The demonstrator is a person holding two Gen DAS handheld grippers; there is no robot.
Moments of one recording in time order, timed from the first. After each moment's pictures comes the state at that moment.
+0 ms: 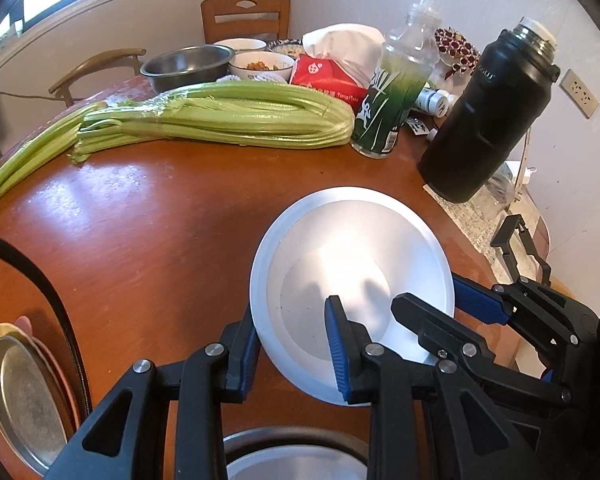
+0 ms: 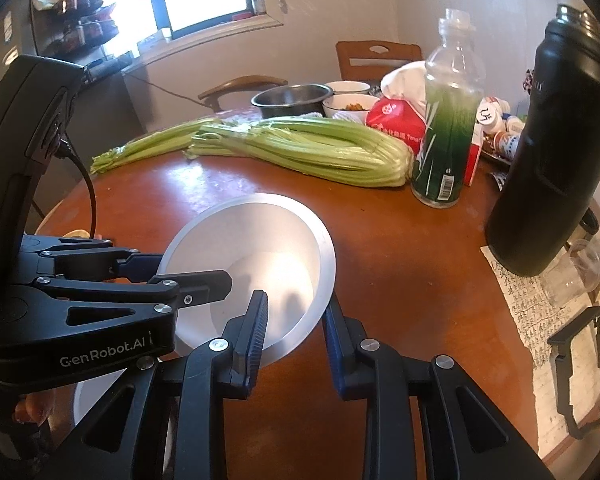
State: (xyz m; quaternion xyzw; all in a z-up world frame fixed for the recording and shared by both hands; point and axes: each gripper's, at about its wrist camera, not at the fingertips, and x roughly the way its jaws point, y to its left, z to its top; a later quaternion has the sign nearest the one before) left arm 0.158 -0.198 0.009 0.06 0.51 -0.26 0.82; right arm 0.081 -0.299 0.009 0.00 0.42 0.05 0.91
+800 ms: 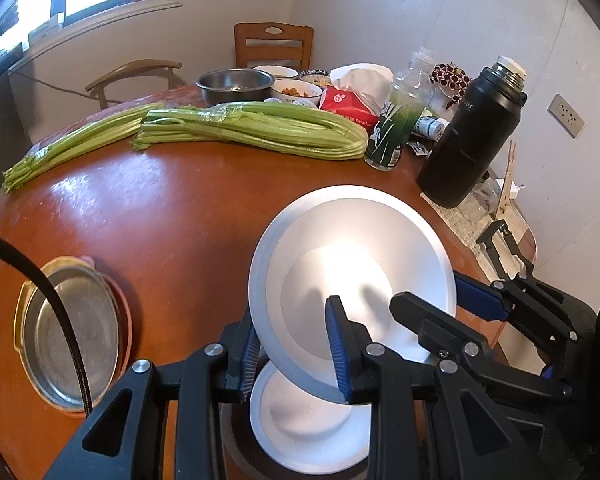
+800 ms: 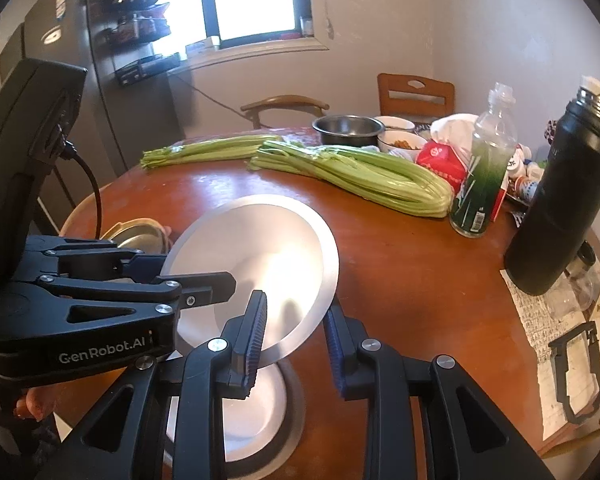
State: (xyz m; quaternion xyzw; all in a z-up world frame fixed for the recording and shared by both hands) left arm 0.093 -0.125 0.045 0.03 0.47 -0.23 0.85; right arm 0.026 -0.232 0.044 -0.04 0.38 0.10 0.92
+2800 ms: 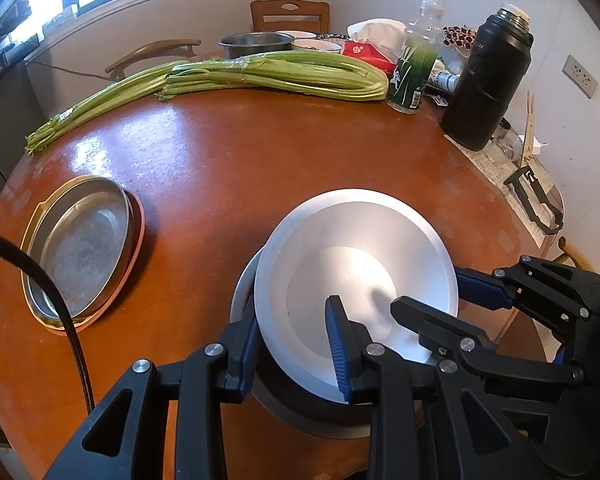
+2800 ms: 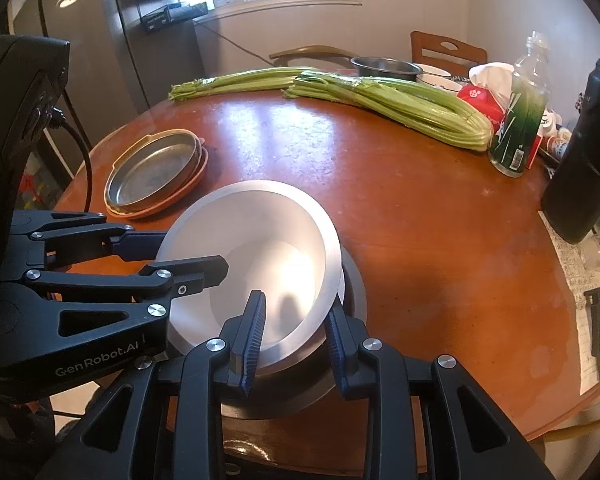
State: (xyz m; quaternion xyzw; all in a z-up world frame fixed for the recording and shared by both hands) left arm 0.040 -0.105 -0.006 0.07 0.50 -0.19 0.84; right arm -0.007 -0.212 -0.018 -0.06 0.45 0.14 0.88
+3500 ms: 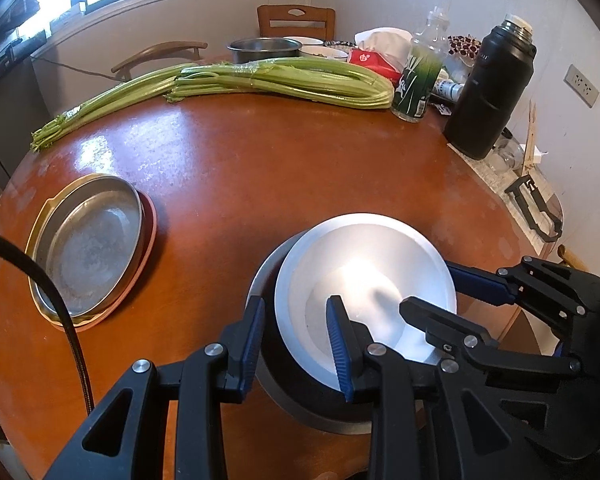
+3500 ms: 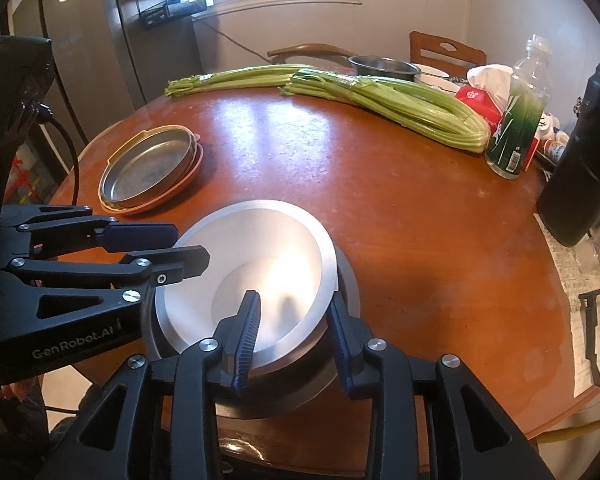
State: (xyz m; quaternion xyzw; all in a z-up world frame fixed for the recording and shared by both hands) left arm 0.038 -0.096 -0.001 0.05 0.49 -0.19 0.85; right arm -0.007 -0.212 -0.018 -0.07 0.45 0.13 0.88
